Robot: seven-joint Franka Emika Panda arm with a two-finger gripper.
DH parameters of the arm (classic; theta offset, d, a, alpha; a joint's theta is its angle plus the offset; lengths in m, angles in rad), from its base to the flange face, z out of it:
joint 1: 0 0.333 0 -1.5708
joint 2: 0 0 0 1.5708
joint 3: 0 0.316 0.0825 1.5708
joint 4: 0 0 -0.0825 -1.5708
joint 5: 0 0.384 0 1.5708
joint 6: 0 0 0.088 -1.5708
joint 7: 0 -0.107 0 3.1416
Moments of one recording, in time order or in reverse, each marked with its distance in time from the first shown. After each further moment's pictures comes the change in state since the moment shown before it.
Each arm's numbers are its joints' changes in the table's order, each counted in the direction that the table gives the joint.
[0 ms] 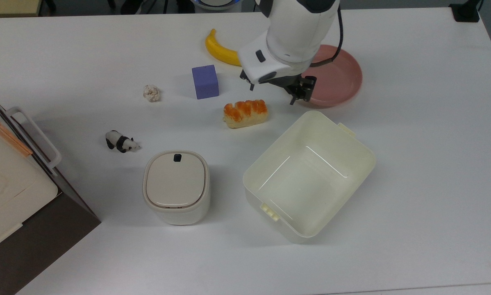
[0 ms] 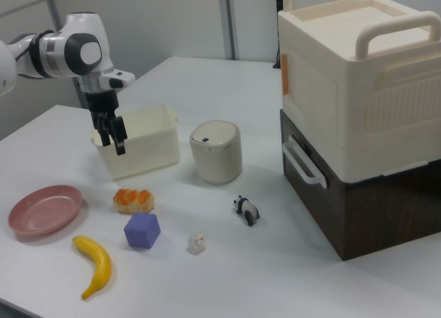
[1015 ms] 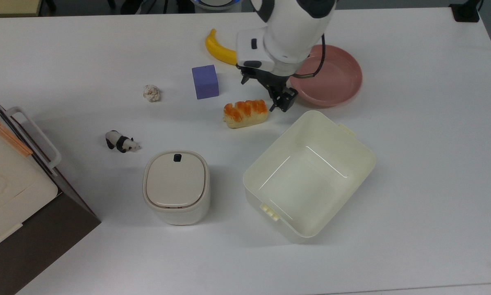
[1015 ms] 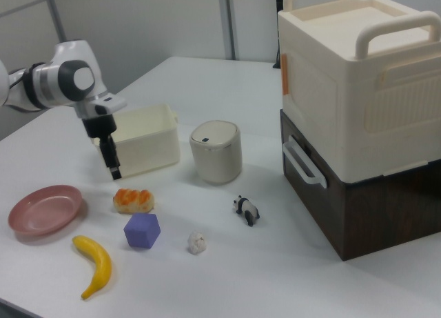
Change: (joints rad) arm 0.033 -0.085 0.006 -0.266 -0.142 0.179 -0.462
